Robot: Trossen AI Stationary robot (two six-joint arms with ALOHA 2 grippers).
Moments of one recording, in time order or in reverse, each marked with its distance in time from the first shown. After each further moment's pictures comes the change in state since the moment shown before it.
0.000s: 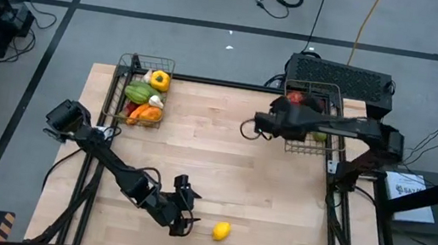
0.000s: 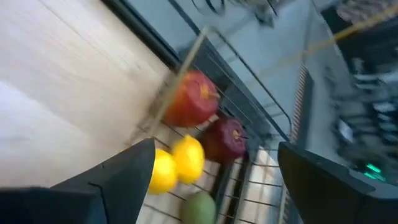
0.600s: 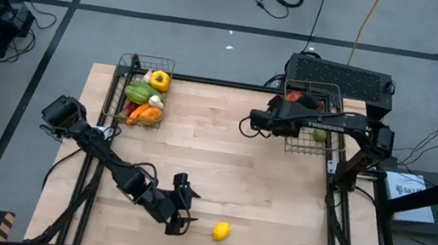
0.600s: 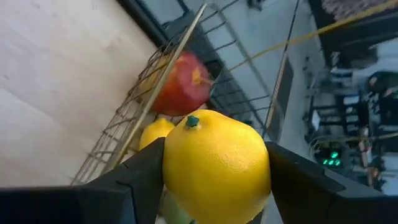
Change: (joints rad) left arm 0.006 -0.059 0.000 -0.036 0.042 0.058; right arm -0.055 0.094 0.014 -0.046 0.008 -0.037
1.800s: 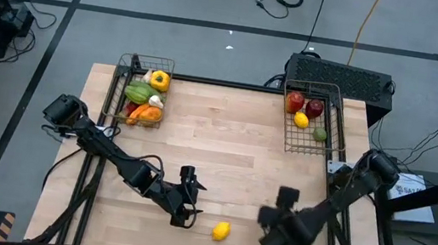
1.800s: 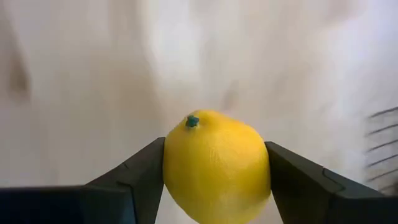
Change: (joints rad) left arm 0.081 -0.001 0.000 0.009 0.031 0.191; right arm 0.975 0.079 0.025 0.164 -0.623 0.184
